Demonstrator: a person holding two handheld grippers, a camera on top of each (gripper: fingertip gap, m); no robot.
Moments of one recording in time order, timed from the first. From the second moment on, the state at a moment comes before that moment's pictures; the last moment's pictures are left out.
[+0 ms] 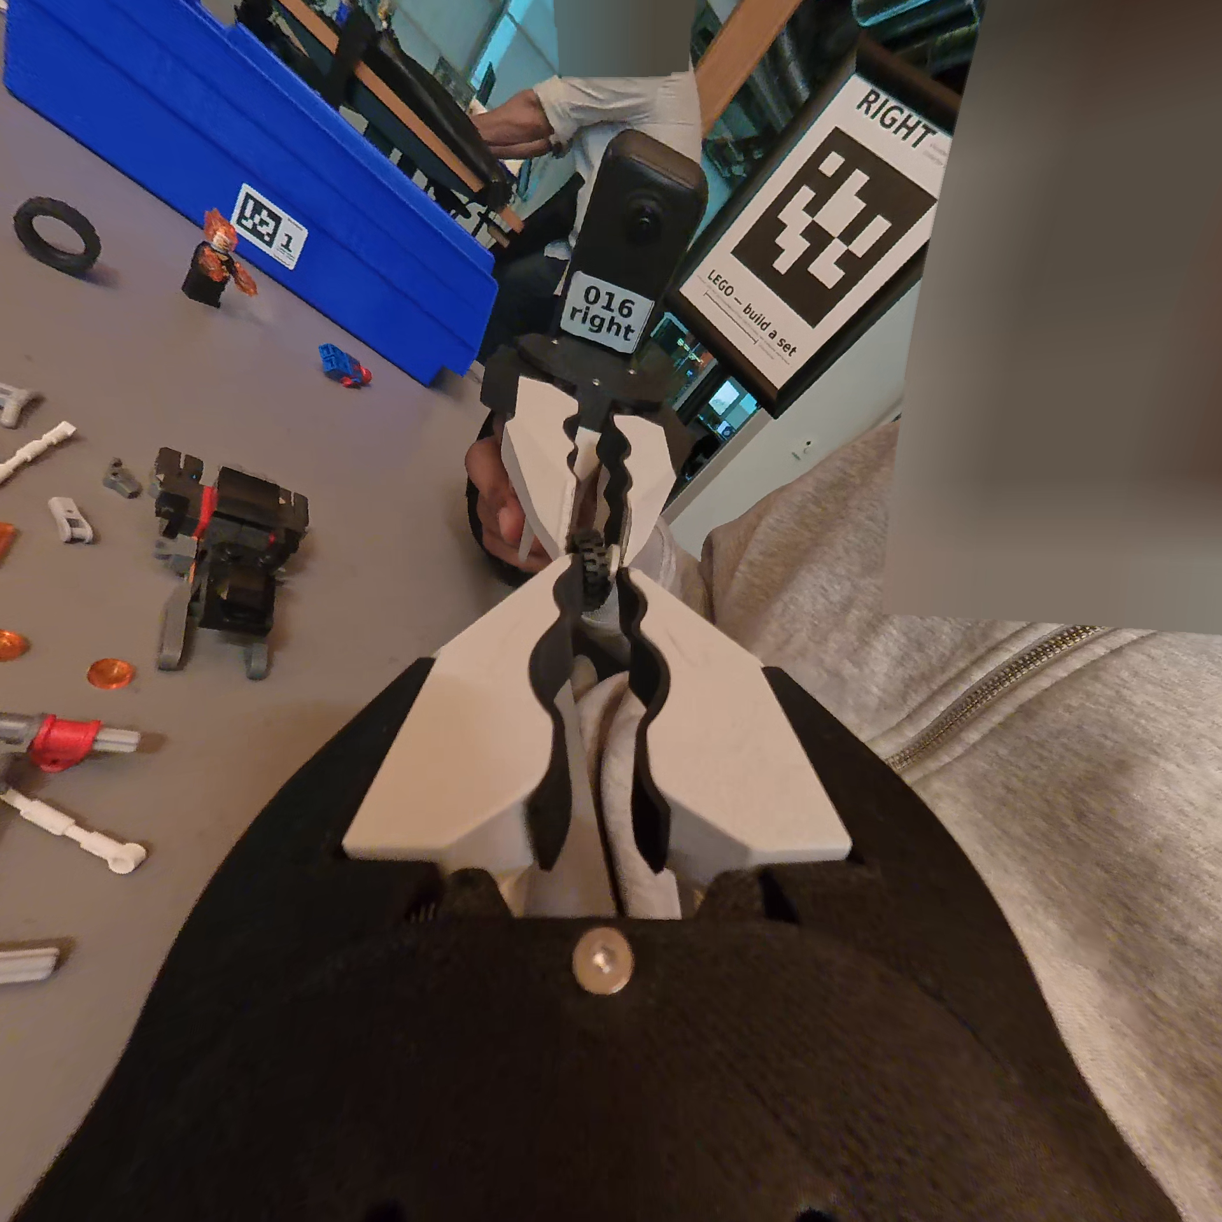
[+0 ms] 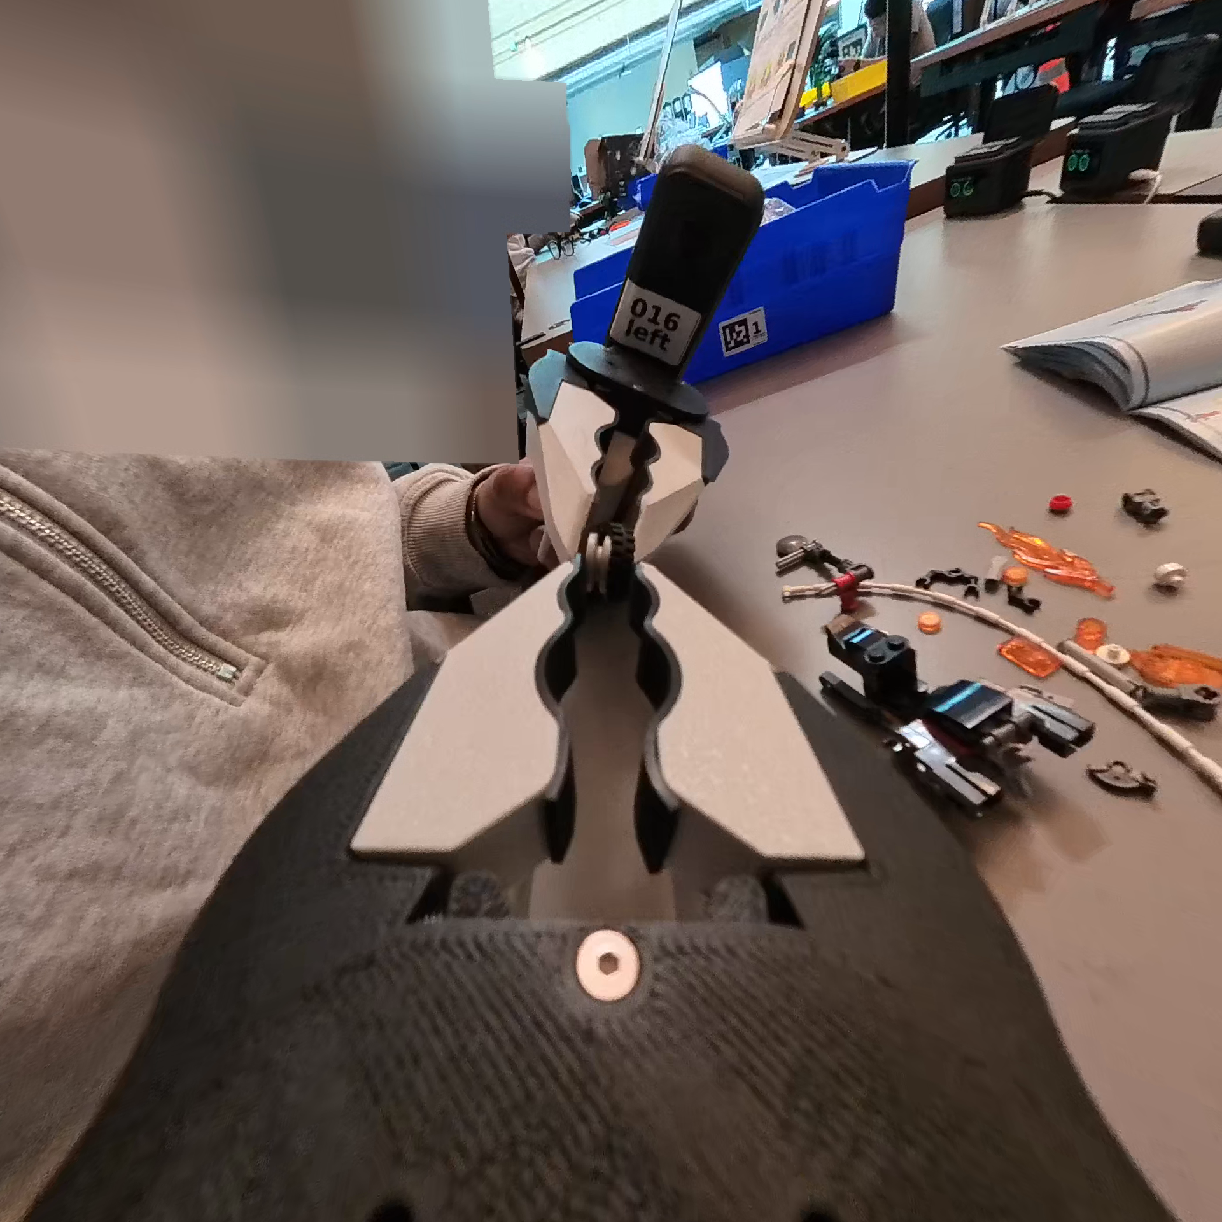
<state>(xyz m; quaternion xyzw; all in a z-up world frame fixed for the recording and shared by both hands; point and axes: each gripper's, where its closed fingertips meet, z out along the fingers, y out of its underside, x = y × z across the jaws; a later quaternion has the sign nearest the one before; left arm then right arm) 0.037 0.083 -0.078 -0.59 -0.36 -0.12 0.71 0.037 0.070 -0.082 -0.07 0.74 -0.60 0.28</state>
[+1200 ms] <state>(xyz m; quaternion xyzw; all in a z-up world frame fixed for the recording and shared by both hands) 0.034 0.085 -0.082 -0.60 -0.37 -0.08 0.70 0.035 0.074 -0.089 -0.07 0.76 -0.59 0.25</state>
